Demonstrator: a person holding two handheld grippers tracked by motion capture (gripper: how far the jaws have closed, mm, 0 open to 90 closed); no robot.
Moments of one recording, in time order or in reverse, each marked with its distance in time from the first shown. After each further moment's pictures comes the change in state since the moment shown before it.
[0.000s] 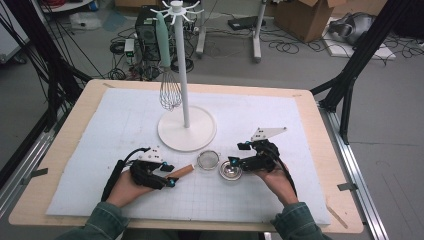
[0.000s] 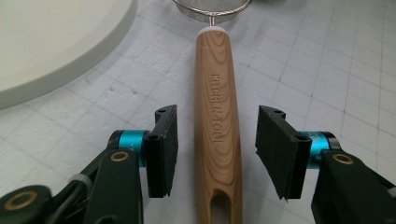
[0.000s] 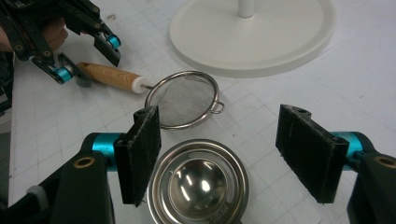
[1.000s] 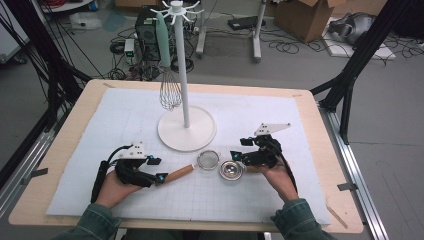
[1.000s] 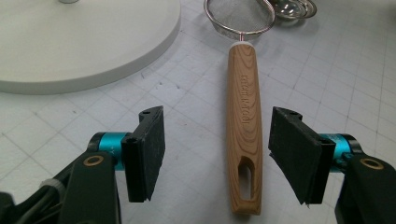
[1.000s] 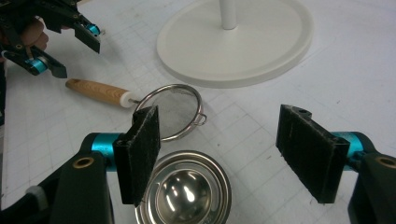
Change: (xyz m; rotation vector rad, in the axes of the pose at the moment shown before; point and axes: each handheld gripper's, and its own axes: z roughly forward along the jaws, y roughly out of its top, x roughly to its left) left arm 0.009 -0.013 -0.034 -0.110 0.075 -0.062; right arm -0.010 0.005 -0.005 -0.028 -0.025 0.038
